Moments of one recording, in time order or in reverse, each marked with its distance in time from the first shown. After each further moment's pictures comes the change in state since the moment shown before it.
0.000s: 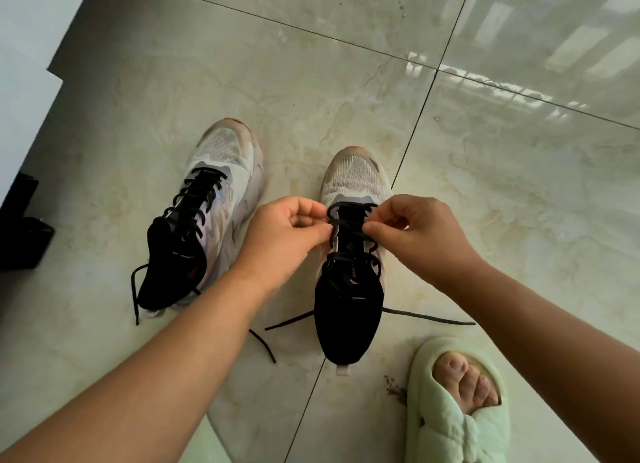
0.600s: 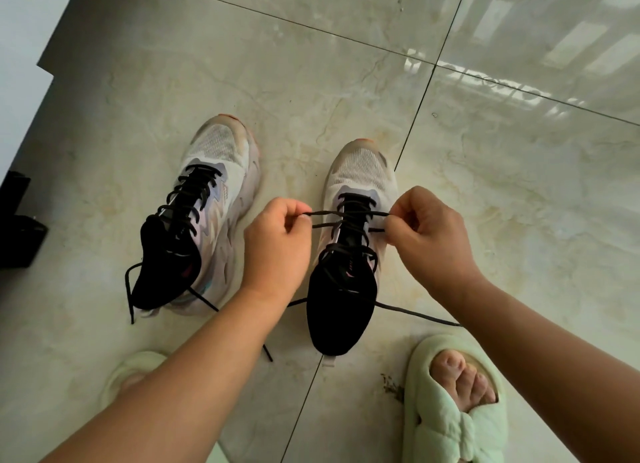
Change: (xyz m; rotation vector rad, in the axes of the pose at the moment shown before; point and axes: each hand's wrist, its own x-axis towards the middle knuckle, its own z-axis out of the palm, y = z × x) left_hand -0.006 -0.009 0.012 0.252 0.289 0.119; right_hand -0.007 0.015 0.004 0.026 0.219 0.022
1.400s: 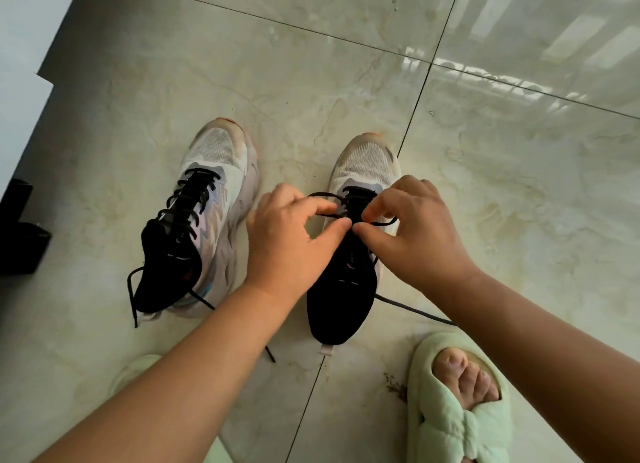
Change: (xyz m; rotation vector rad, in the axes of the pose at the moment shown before) left_hand 0.000 0.012 0.000 0.340 -0.019 0.376; right_hand 0.000 -0.020 0.001 -0.349 -0.051 -0.277
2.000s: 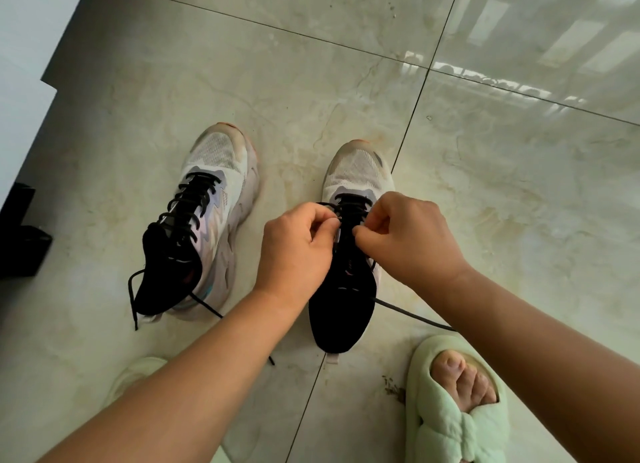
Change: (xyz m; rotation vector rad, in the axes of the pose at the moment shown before) left_hand -0.004 -0.003 0.014 -0.252 -0.035 -0.163; right_hand 0.004 -0.005 0.000 -0.012 -0.098 0.170
